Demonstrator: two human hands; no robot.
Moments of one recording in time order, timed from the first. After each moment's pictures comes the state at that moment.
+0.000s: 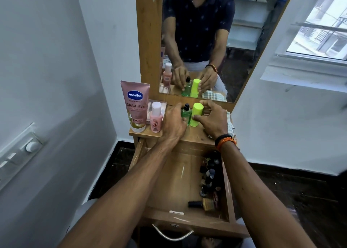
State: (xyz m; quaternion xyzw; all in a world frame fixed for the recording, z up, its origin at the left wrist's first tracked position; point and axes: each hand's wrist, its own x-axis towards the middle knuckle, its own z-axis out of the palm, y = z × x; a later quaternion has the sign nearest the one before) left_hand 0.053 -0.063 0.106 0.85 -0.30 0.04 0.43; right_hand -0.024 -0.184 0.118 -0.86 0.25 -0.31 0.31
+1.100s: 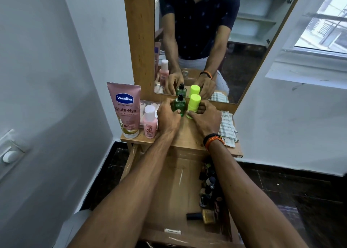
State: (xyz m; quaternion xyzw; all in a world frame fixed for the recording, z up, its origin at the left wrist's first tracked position) left_hand 0.099 -0.104 0.086 0.79 -0.16 0.00 0.59; right_hand 0.022 -0.199 0.092 -0.83 0.33 -0.33 0.32
